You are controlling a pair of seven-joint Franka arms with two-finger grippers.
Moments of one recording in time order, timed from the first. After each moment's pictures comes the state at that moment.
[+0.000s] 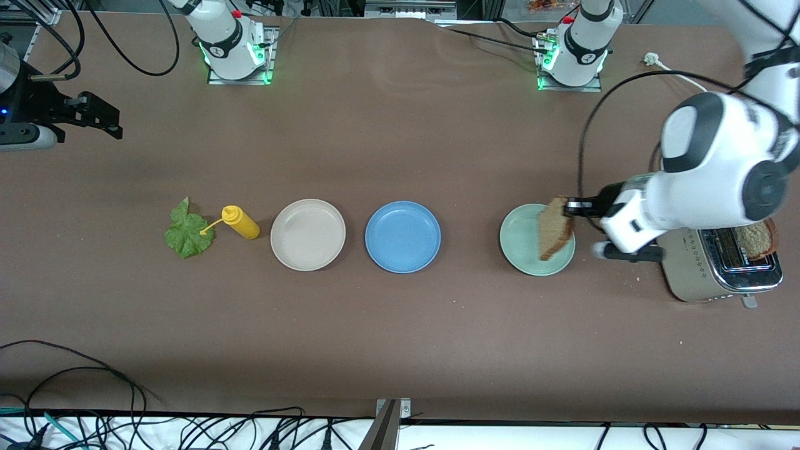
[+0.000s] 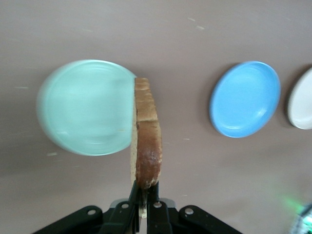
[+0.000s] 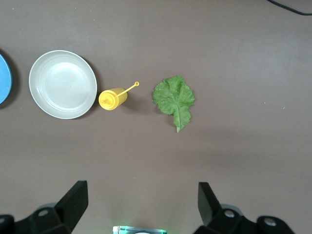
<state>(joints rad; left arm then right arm) -0.09 0.38 -0.09 -1.51 -0.31 1.65 -0.12 -0.05 -0.01 0.10 -1.58 -0.03 1.50 -0.05</state>
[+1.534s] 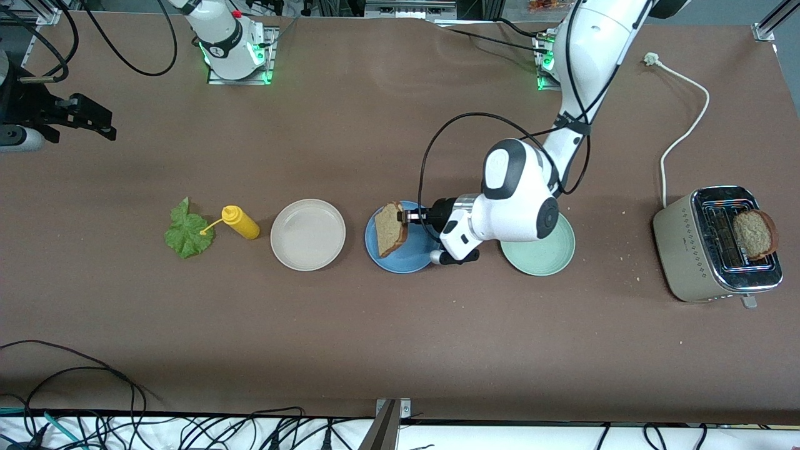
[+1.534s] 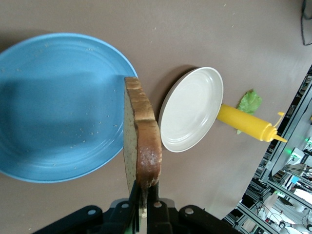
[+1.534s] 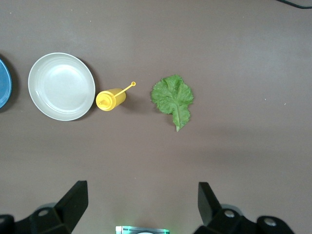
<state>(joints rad) -0.45 0.69 -0.09 -1.48 -0.93 2.11 -0.15 -0.05 -0.01 0.08 -1.58 -0.01 1.50 -0.05</state>
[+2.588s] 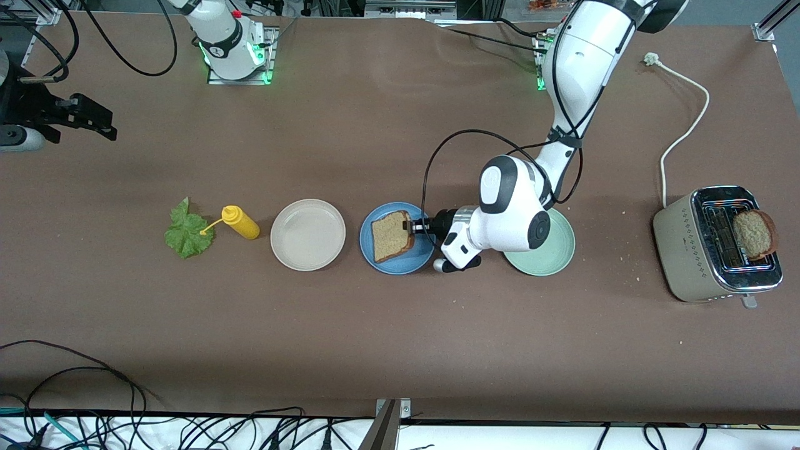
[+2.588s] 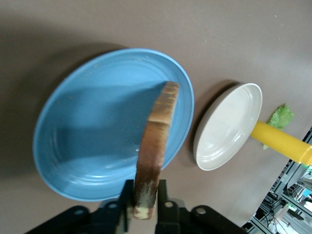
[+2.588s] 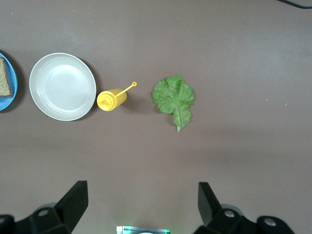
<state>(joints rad) -0.47 0.77 -0.05 -1.47 -0.93 2.13 -0.15 -0.05 -0.01 0.08 -1.58 -0.01 1.50 -0.05</state>
